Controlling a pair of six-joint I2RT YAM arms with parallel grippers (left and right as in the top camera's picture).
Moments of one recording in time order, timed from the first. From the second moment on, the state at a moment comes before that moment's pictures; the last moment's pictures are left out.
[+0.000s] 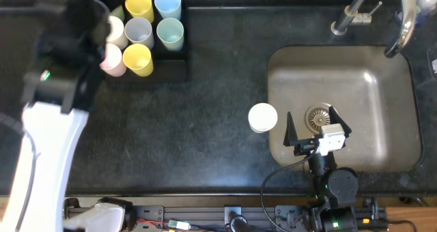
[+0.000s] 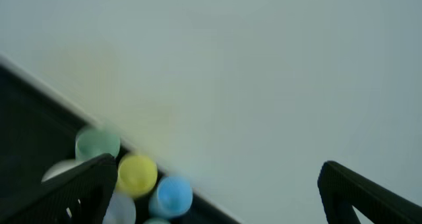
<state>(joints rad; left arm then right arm) -0.19 1.37 1.61 -0.40 -0.33 -0.63 0.16 0.01 0.02 -0.01 0.01 -0.02</state>
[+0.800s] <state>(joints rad) -0.12 0.15 0.20 0.29 -0.23 -0.14 0.16 0.01 0.02 -0.02 0.01 -0.02</state>
